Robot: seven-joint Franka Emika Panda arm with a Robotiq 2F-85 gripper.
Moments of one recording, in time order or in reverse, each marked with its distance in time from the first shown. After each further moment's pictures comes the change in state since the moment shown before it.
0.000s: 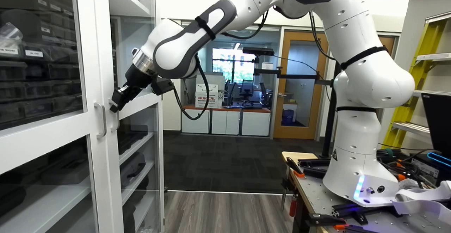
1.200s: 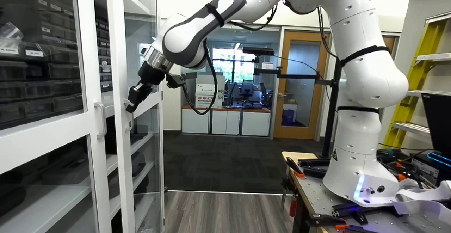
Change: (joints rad) arm -0.166 -0.109 0.154 -0.094 0.089 -0.154 -0.164
